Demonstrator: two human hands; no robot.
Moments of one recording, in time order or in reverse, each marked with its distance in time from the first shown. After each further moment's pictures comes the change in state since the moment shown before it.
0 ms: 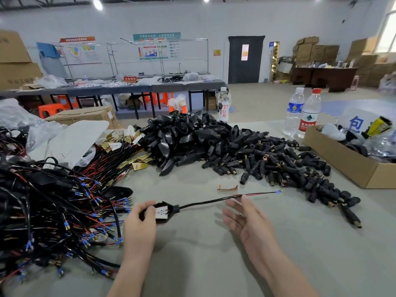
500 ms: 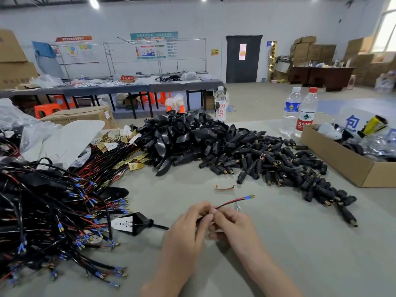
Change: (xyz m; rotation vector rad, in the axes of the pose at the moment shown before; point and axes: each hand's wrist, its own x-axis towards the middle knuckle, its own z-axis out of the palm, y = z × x) left_hand -0.055 0.009 0.046 0.313 -0.479 0.567; right_hand -0.003 0.017 0.002 -0.433 -0.300 -0.070
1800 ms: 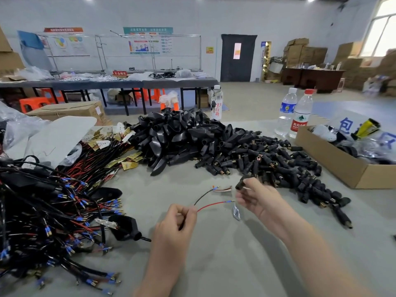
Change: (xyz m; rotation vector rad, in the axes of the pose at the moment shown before) left_hand 0.007 -0.014 -0.003 -0.171 0.210 -0.226; right_hand 0.052 -0.050 -0.065 0.125 0.290 0.180
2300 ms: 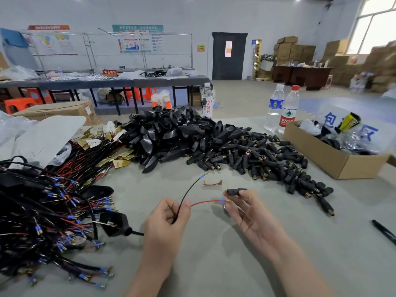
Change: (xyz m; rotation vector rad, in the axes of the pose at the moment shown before) left_hand -0.006 0.017 0.000 -0.238 0.040 -0.072; right_hand -0.041 0.034 -0.012 0.412 -0.146 0.072
